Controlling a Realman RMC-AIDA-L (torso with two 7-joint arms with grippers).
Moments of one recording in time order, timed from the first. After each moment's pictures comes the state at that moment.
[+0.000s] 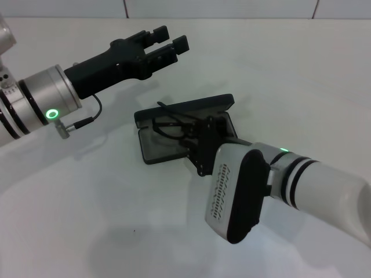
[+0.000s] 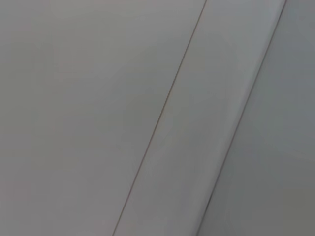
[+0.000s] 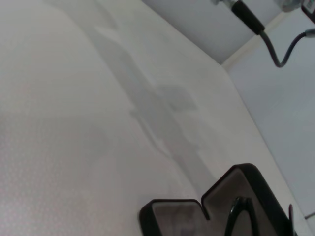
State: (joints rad) left arm -0.56 -2.08 0.77 0.40 1.47 1.43 -1.28; right arm 0.48 2.02 -2.48 -1.15 -0.74 0.12 0.45
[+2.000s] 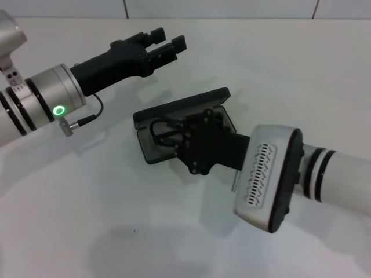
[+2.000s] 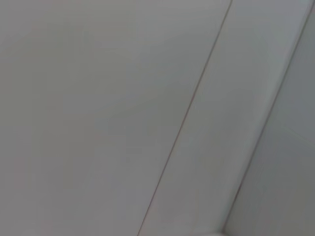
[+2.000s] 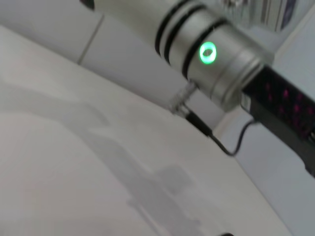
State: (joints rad) left arm -0.57 -2.08 0.77 0.38 1.47 1.33 -1.28; right arm 0.42 2.01 -2.30 -1.10 -0.74 -0.31 0.52
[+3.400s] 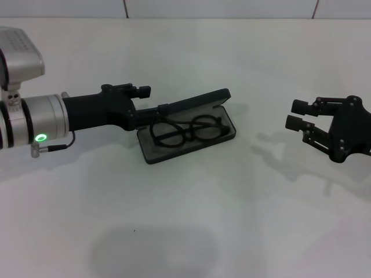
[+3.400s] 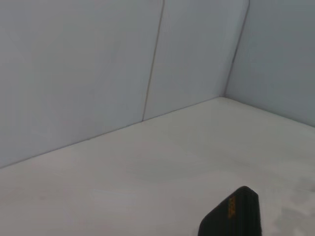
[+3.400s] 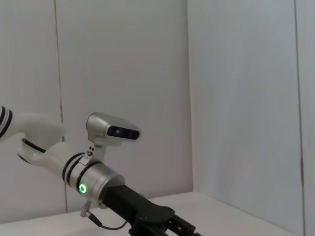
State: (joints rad) left arm -0.53 -2.07 0.77 0.55 1.88 1.29 -1.31; right arm 0.46 1.92 -1.41 -0.43 -1.08 -1.48 0.91
